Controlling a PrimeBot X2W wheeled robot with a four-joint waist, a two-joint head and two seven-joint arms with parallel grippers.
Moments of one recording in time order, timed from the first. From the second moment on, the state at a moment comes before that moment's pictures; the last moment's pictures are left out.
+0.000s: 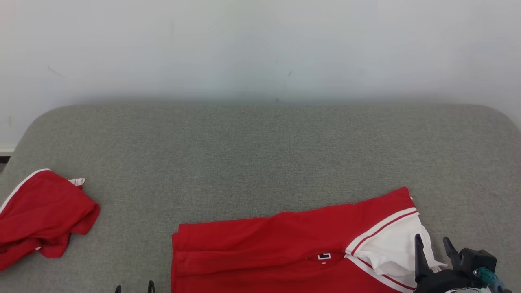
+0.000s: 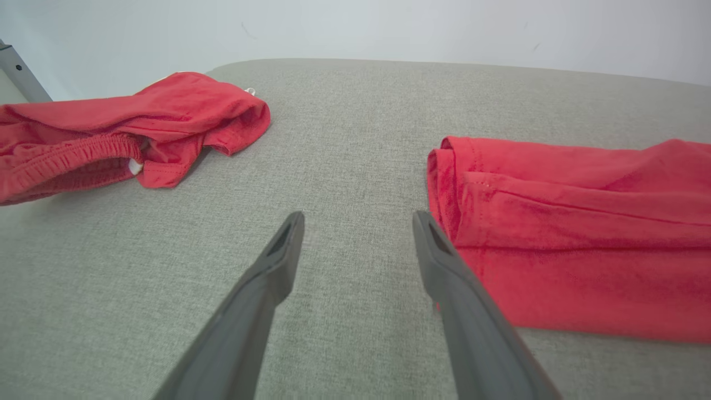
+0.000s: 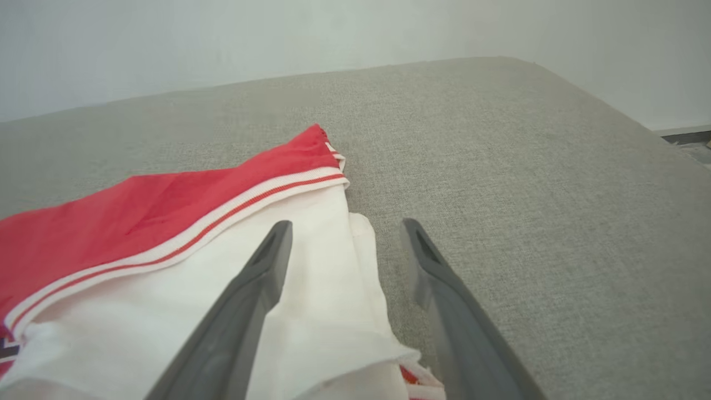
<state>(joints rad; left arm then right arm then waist) 0.08 0.05 -0.02 0.37 -0.12 0.06 -0.26 -0.18 -0.11 -0.22 0.69 0.10 0.13 -0.26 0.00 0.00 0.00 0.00</state>
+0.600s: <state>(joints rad) 0.06 0.05 -0.03 0.38 -0.12 0.06 -0.26 -0.36 -0.18 -0.10 1.01 0.13 0.13 -0.18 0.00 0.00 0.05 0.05</state>
